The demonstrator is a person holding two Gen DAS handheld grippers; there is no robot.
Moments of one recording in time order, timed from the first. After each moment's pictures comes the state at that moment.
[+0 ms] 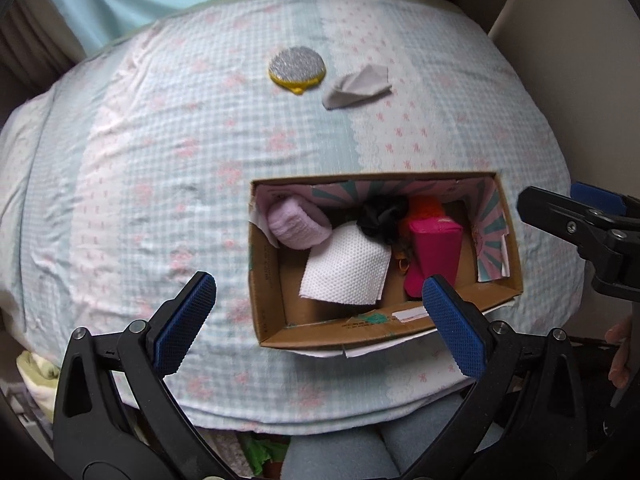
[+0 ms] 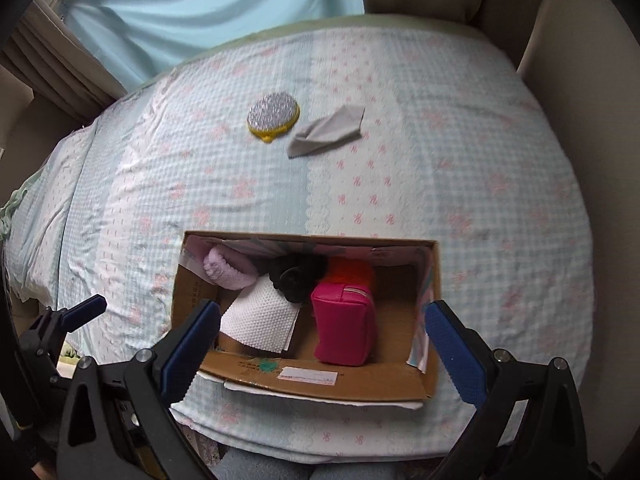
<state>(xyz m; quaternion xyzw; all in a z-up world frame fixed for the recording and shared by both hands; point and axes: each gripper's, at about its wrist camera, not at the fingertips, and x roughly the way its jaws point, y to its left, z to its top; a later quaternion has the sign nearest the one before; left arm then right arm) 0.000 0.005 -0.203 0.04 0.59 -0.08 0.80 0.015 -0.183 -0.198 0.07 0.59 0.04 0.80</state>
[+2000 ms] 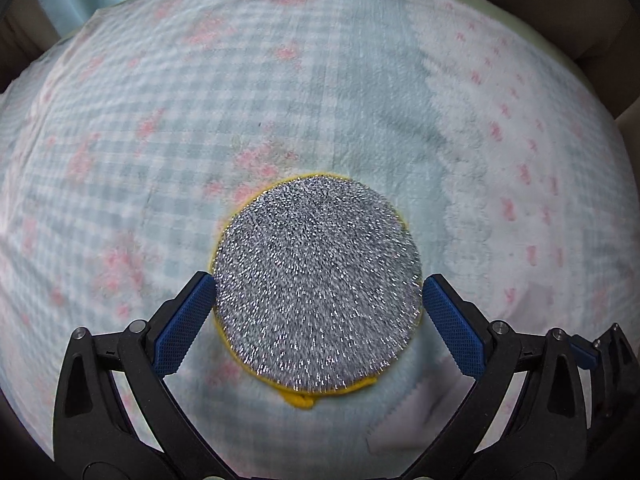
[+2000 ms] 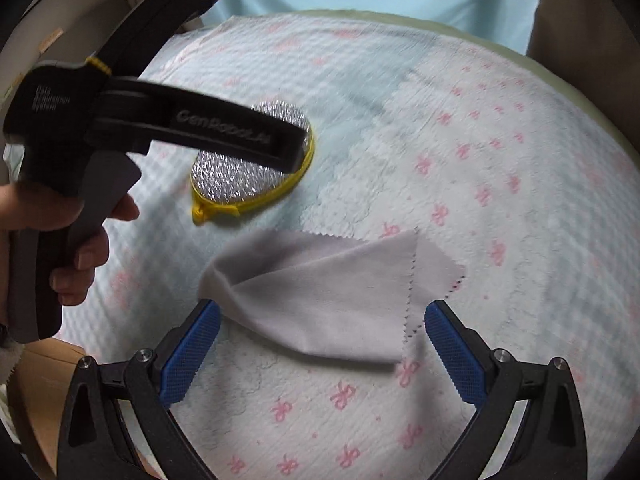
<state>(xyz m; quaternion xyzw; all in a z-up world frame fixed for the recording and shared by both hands) 0.394 -0.036 -0.427 -0.02 0.59 0.00 0.81 0.293 -0.178 -0.412 -0.10 0.53 0.26 0.80</state>
